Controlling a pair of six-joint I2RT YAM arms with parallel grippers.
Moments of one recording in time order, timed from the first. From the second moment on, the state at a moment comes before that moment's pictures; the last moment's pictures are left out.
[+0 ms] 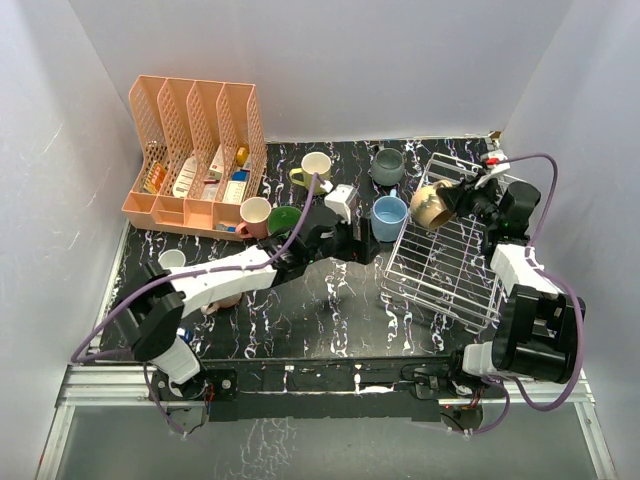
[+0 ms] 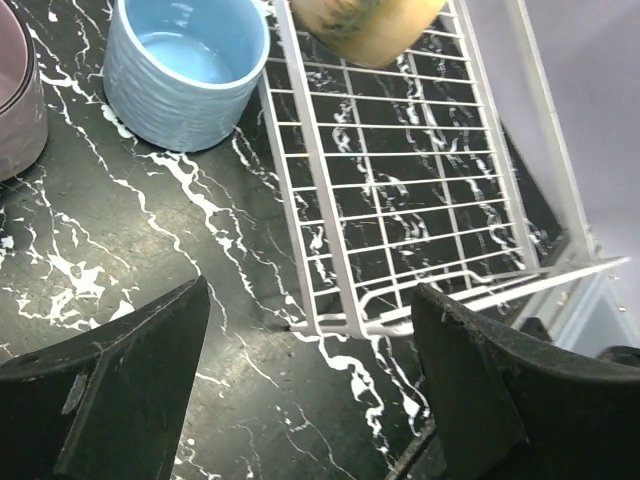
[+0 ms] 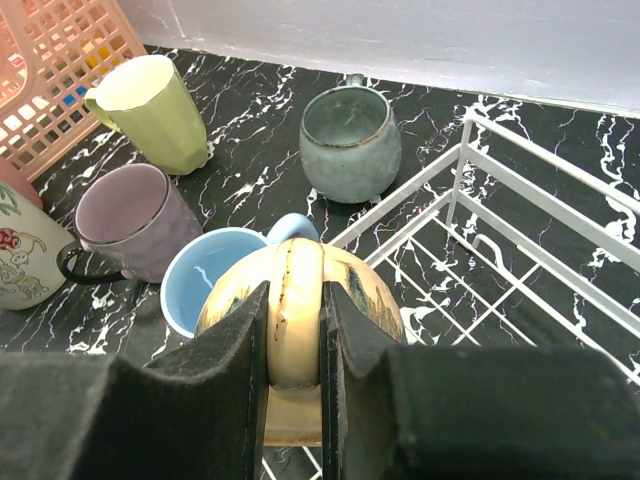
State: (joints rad) left arm -0.93 1.56 1.08 0.10 -0.02 -0.56; right arm -0.26 1.35 0.76 0.43 -0.74 0.04
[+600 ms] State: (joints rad) left arm -0.87 1.81 1.30 0.14 0.17 -0.43; right arm -0.32 1.33 0.57 0.59 -0.95 -0.01
